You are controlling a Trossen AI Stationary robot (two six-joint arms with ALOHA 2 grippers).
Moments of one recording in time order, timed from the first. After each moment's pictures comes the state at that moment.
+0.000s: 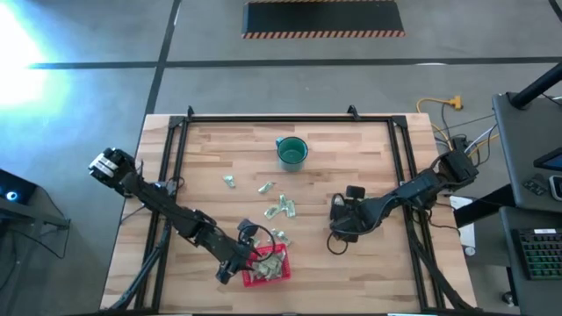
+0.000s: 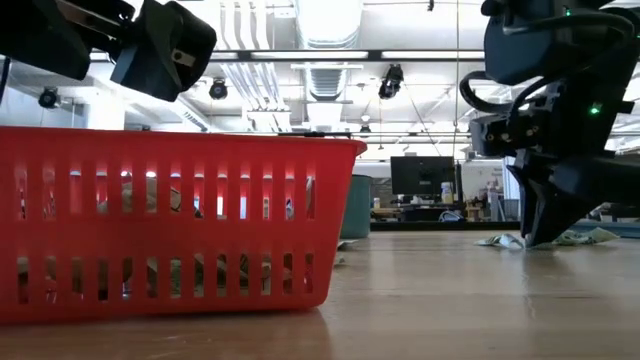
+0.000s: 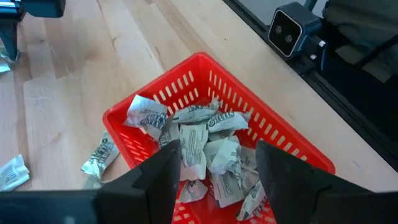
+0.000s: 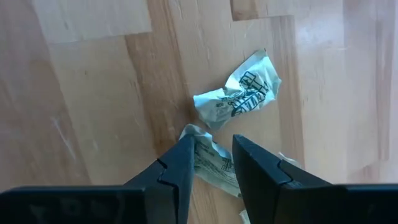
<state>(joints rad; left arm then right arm) -0.58 1.48 0.80 0.03 -0.12 -0.02 0.38 1.66 0.81 -0.74 0.39 0.57</state>
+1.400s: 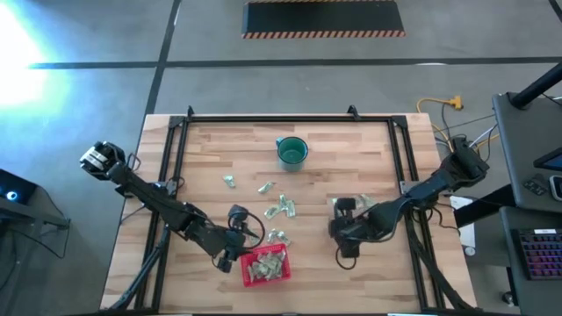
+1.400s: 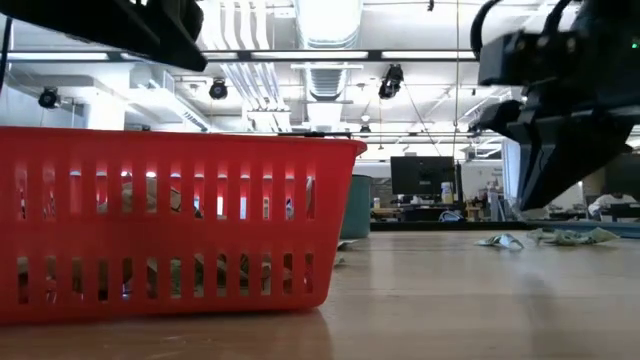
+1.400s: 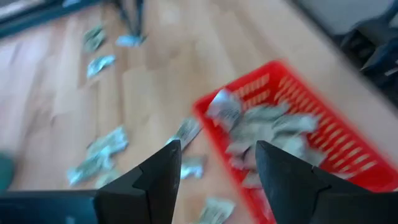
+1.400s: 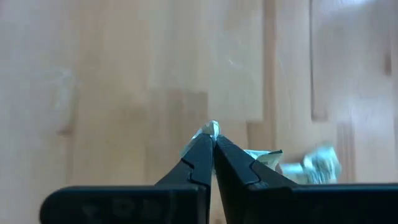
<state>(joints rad) -0.58 1.34 0.80 -0.11 -0.37 -0.07 0.50 1.56 0.83 -0.52 0.33 0.40</state>
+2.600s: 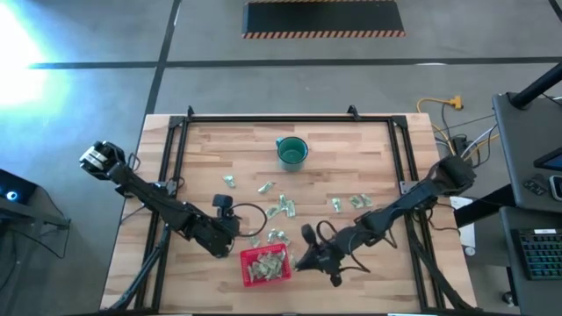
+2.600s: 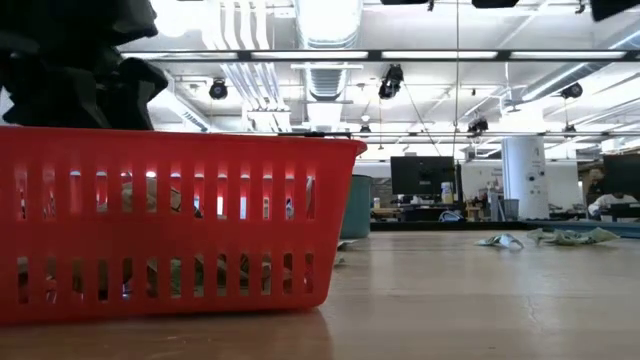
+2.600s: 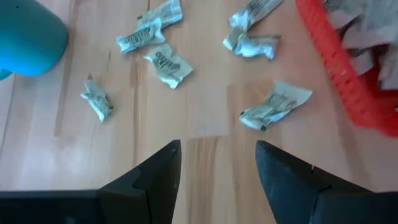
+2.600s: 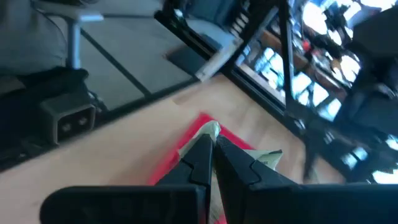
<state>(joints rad) -0.58 1.34 0.74 -0.45 -0.52 -0.34 0.51 1.72 0.85 0.59 0.04 -0.45</state>
